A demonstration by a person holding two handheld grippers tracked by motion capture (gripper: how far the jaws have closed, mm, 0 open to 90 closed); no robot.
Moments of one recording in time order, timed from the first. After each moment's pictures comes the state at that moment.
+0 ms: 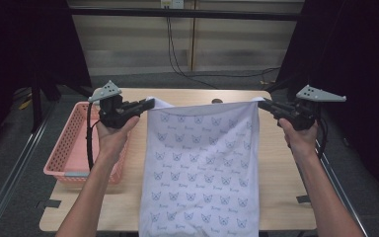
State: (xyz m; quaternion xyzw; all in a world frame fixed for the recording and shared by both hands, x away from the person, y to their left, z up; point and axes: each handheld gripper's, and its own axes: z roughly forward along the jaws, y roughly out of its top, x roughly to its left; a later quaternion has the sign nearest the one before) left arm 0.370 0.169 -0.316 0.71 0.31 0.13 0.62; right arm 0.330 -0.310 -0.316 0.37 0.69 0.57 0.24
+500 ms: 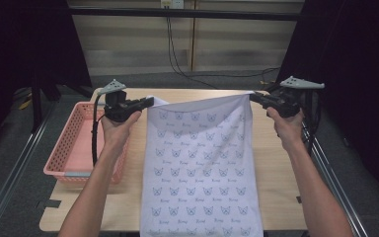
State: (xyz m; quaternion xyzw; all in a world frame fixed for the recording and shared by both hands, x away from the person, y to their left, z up) left arm 0.418 0.165 -0.365 0.73 0.37 0.11 0.57; right arm 0.383 -0.302 -0.338 0.41 0.70 0.53 0.22
